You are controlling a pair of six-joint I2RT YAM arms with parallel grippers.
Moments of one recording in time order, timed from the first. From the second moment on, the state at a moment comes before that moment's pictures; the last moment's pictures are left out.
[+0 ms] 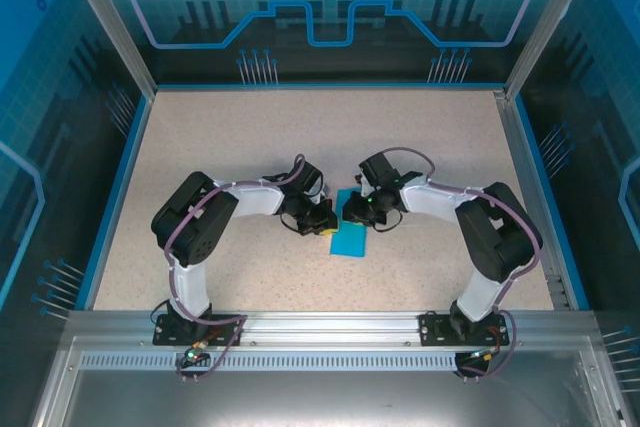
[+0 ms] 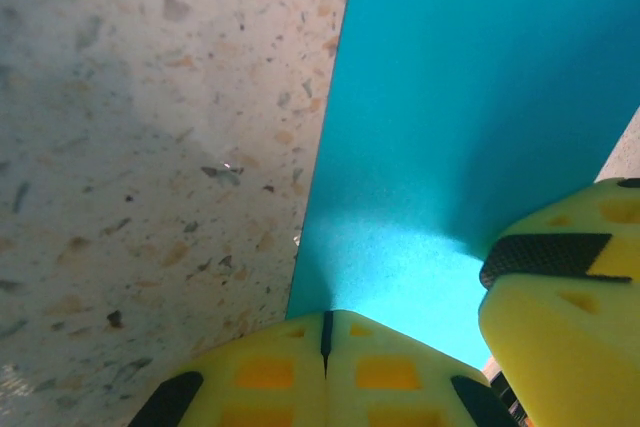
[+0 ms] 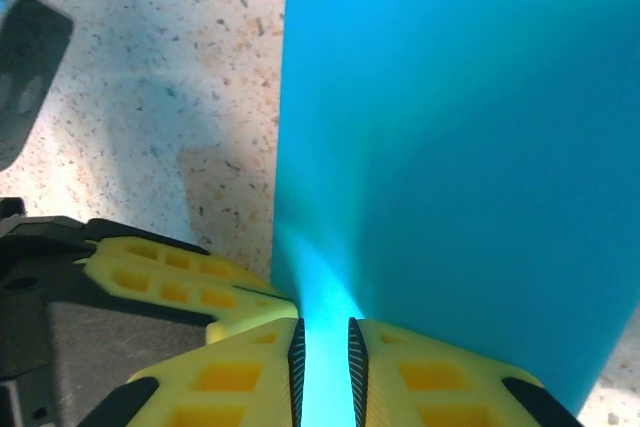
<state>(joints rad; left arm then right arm) -0.59 1.92 1.02 -0.25 0.59 -0.85 0.54 1.73 0.96 -0.39 -0.39 0.69</state>
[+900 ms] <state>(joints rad) -0.59 1.92 1.03 -0.27 0.58 -0.88 0.45 1.76 0.87 -0.25 -0.46 0.53</state>
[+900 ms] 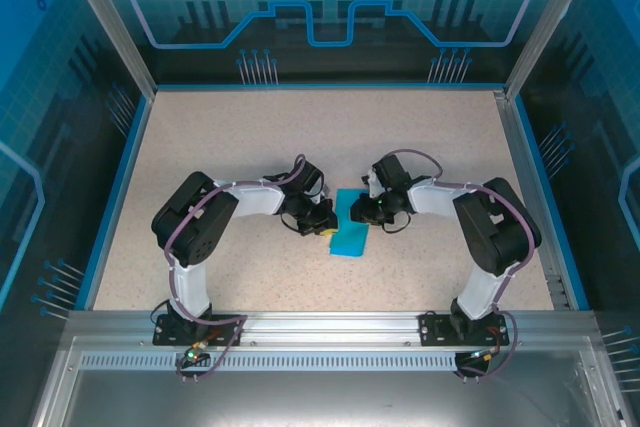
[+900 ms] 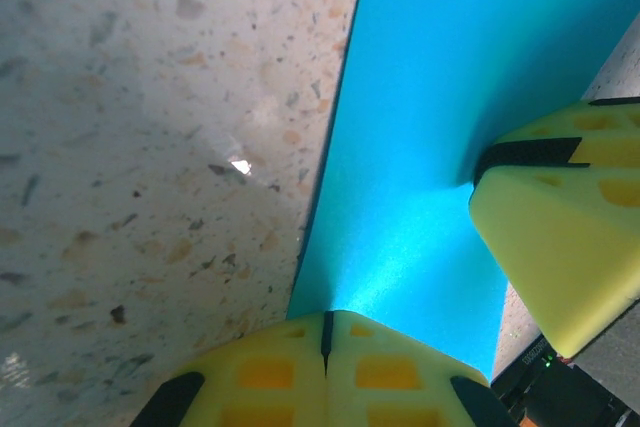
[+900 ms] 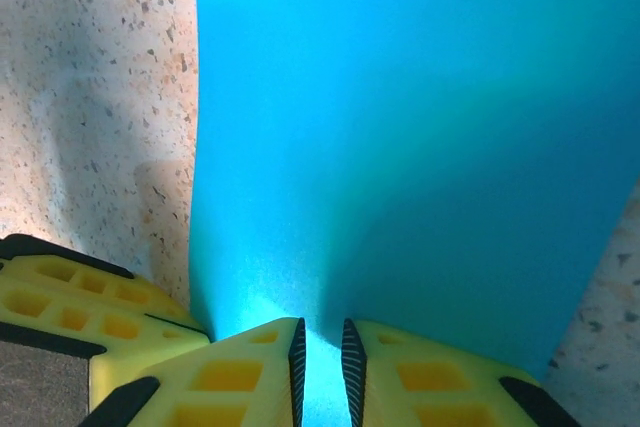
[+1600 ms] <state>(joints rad) -0.60 1.92 1.03 -0.26 0.57 -0.88 0.30 1.62 0.69 -0.09 -0.55 0.49</state>
